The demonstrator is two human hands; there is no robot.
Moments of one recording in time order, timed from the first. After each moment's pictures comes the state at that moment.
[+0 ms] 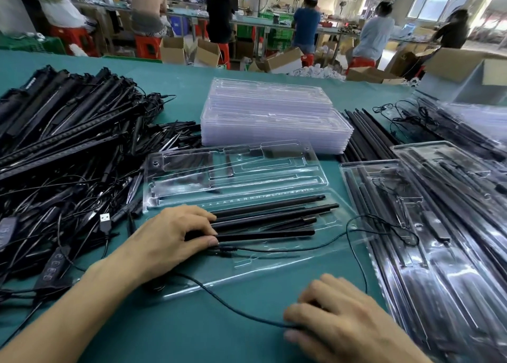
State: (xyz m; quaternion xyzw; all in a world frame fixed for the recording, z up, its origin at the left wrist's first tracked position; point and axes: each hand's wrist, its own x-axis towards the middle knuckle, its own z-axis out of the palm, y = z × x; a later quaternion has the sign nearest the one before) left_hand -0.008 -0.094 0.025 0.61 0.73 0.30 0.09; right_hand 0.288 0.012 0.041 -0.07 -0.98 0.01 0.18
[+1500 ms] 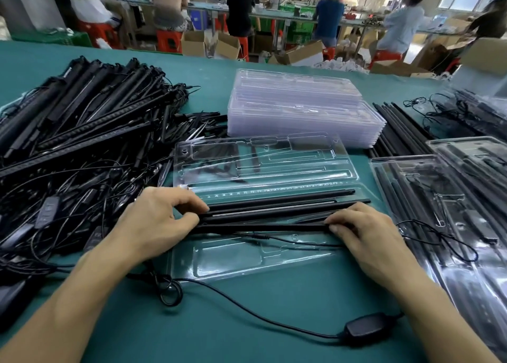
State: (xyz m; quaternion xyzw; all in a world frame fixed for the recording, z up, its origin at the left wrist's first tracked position) left_hand -0.033 -0.133 0.030 0.47 0.80 0.36 0.09; right_hand 0.240 0.087 0.024 -0.33 -0.91 0.16 0.18
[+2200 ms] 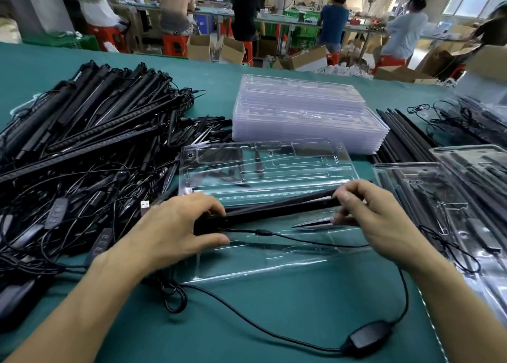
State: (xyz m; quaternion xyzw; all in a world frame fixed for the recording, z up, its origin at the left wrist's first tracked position) left_hand -0.032 -0.127 0.028 0.61 0.74 0.28 0.03; right_hand 0.221 0.099 0.056 -0.25 -0.82 0.44 0.27
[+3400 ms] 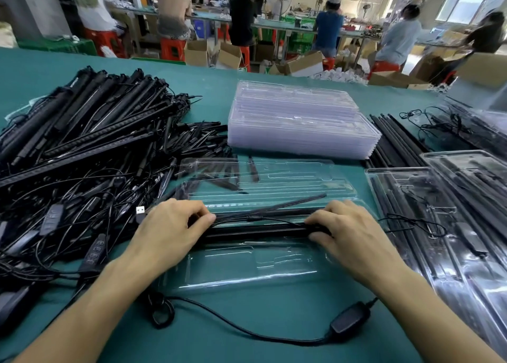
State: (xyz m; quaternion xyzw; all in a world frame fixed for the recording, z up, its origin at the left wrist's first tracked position) left_hand -0.021 -0.117 0.021 0.46 0.84 0.30 0.00; right_hand 0.218 0.079 0.050 -0.23 -0.96 0.02 0.13
